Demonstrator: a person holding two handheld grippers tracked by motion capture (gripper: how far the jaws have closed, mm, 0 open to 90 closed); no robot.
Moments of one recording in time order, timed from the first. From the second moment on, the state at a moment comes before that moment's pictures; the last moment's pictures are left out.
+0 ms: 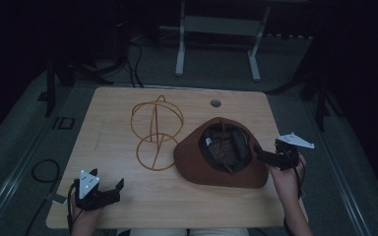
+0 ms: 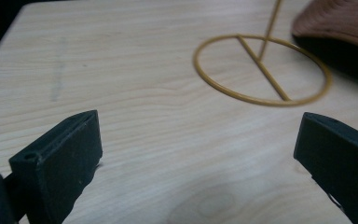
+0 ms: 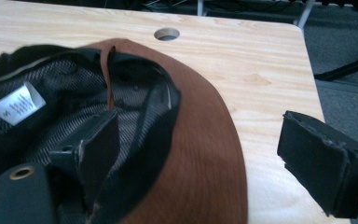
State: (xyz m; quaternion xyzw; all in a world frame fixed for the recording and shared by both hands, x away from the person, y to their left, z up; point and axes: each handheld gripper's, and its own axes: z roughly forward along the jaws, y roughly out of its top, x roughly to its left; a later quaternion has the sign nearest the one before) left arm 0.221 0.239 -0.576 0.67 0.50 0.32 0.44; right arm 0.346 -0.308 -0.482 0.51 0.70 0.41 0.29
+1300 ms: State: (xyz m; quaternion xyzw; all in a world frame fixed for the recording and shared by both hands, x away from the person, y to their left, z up) left arm 0.222 0.233 -0.577 0.70 0.48 0.29 0.44; right arm 0.447 -0.256 -0.535 0.53 0.78 0.26 0.22
